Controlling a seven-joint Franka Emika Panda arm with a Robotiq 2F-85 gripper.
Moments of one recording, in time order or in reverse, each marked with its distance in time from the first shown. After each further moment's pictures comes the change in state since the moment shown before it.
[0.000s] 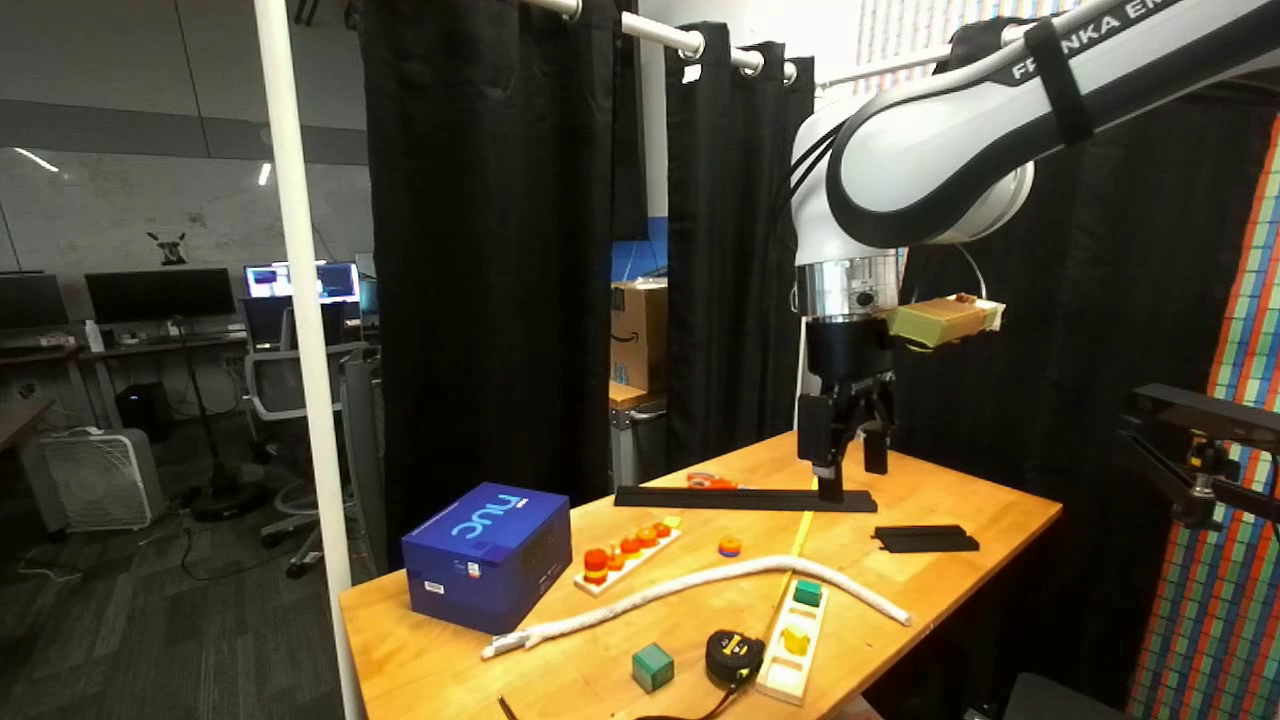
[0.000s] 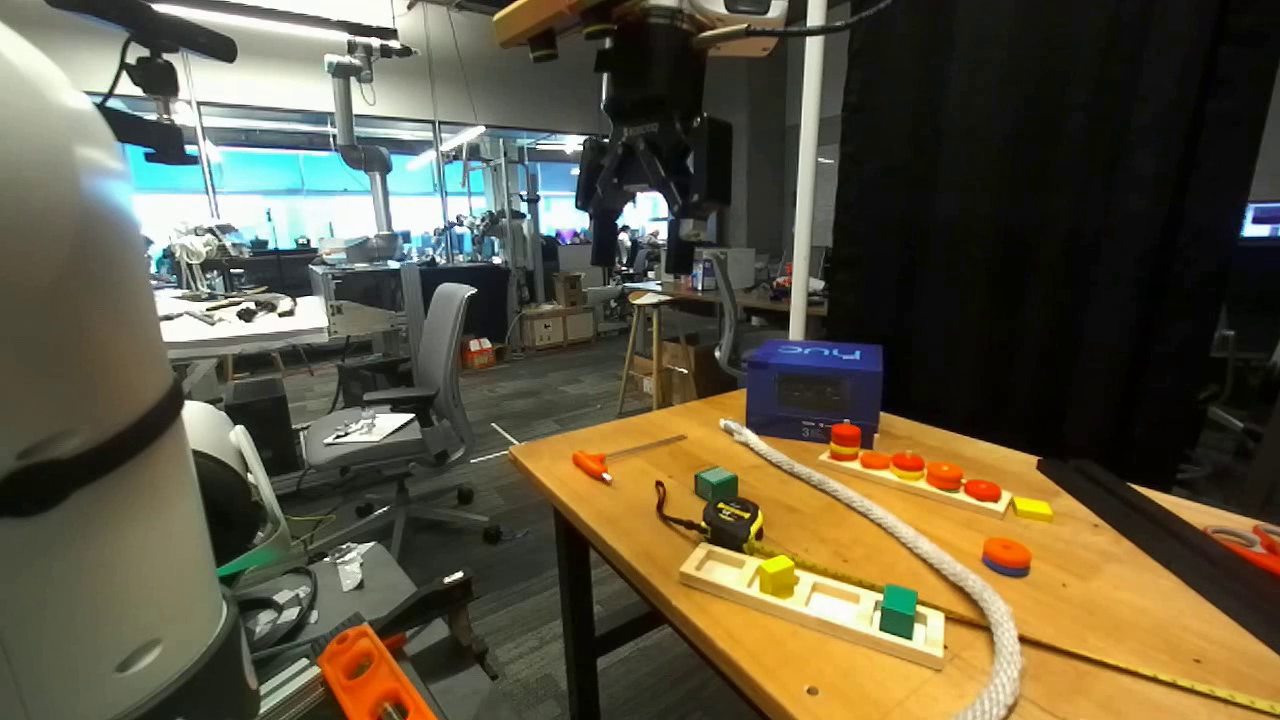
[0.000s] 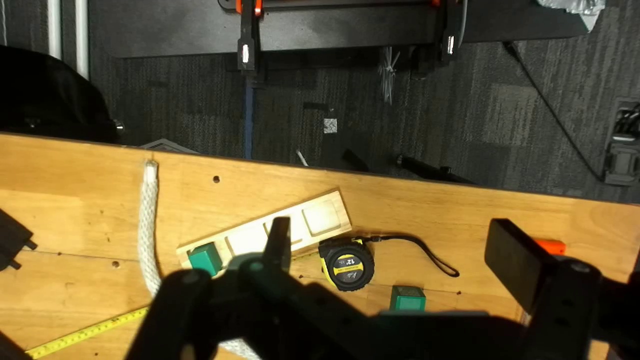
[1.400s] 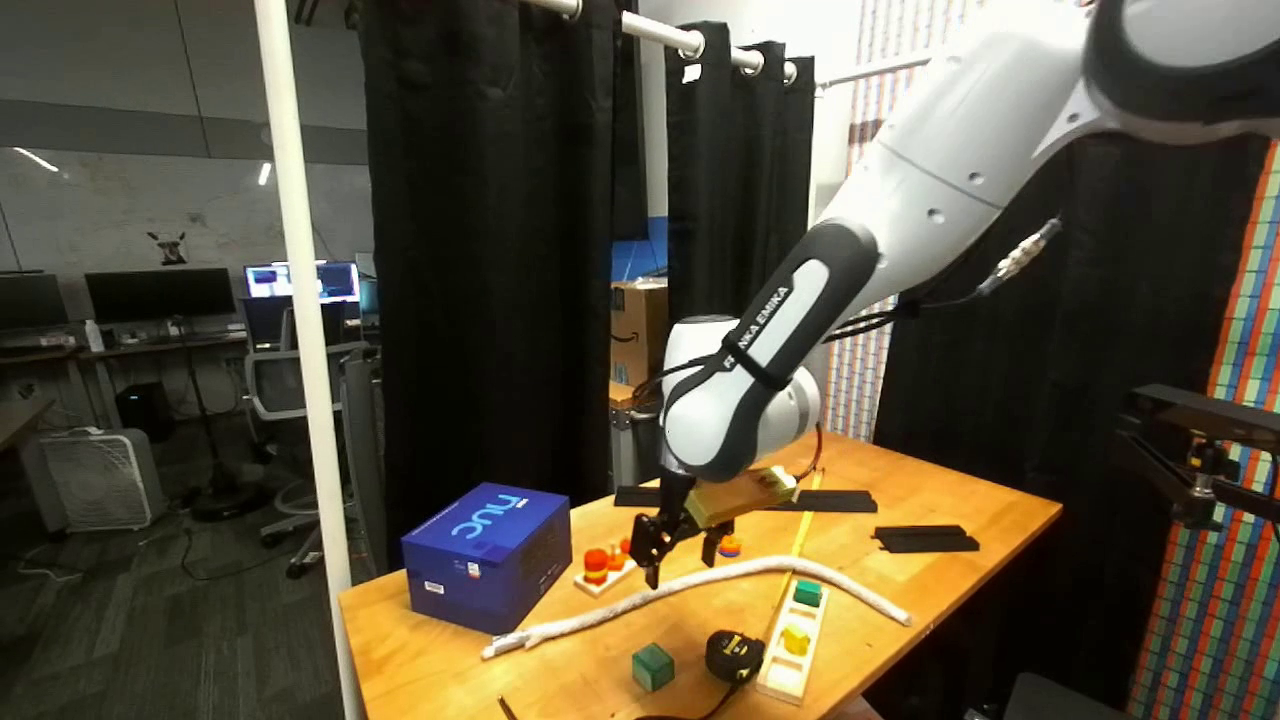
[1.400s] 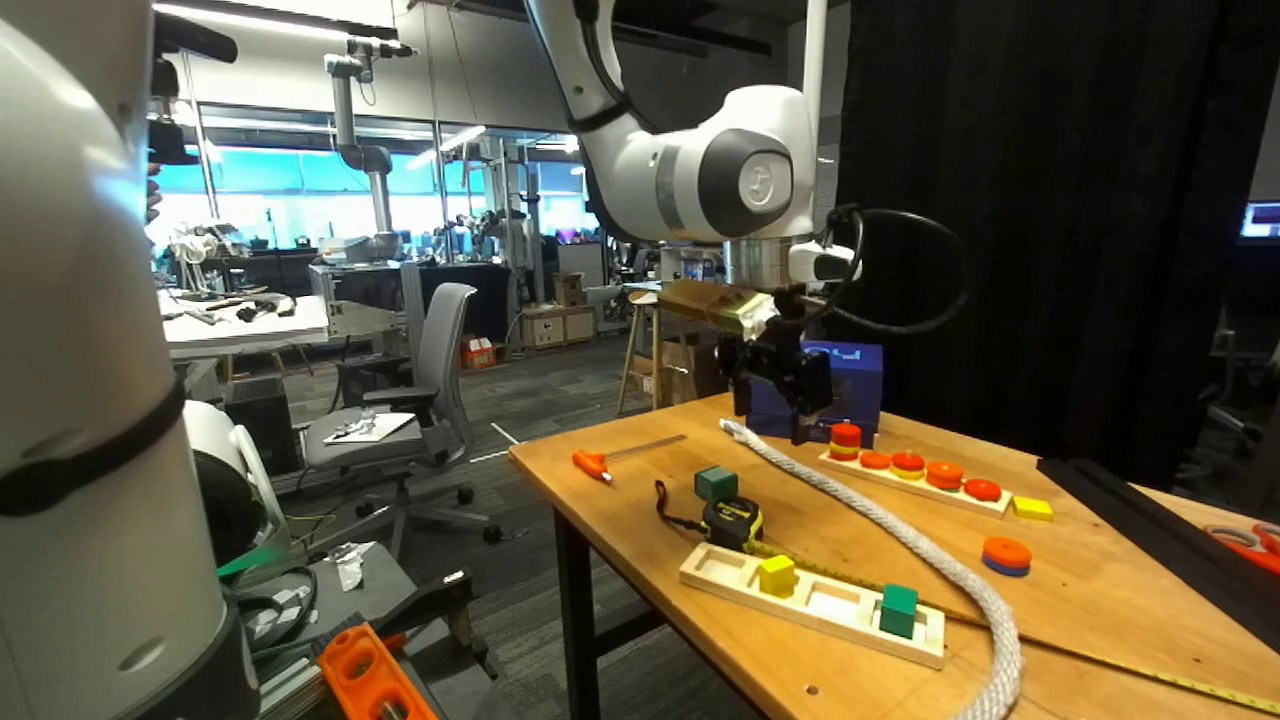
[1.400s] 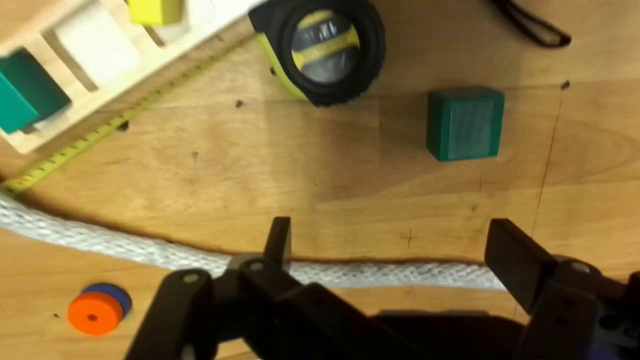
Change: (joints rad) arm 0.015 0.804 0.026 0.239 -0.001 0.798 0.207
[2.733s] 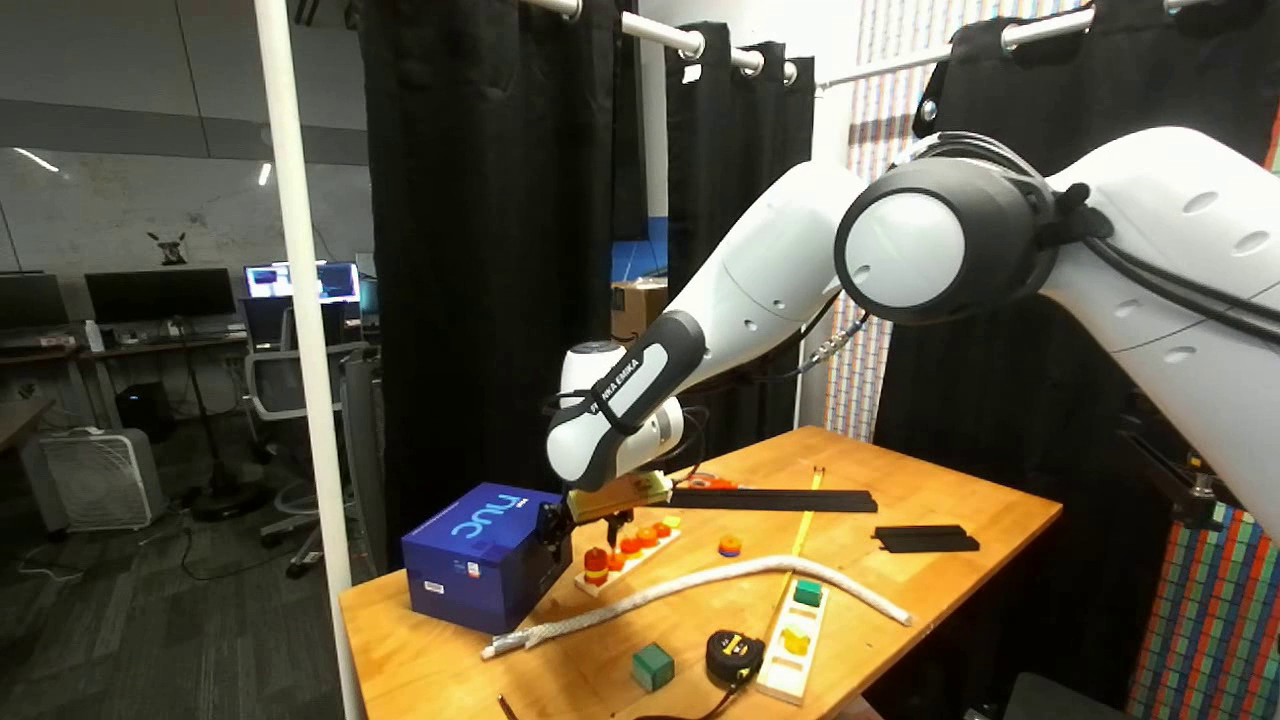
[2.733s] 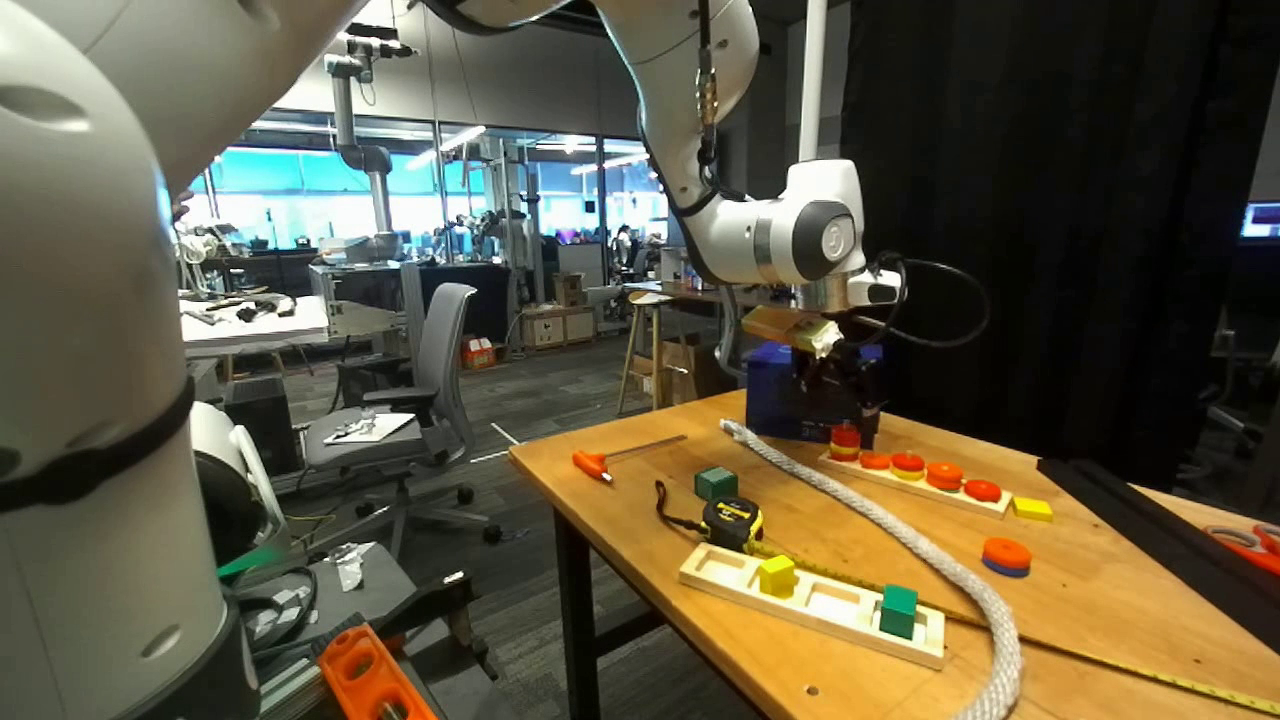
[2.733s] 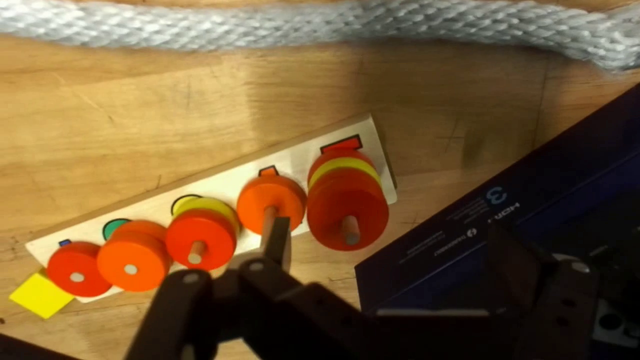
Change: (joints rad) arm 0.124 0.497 -0.110 0.680 0.000 -0.106 0.121
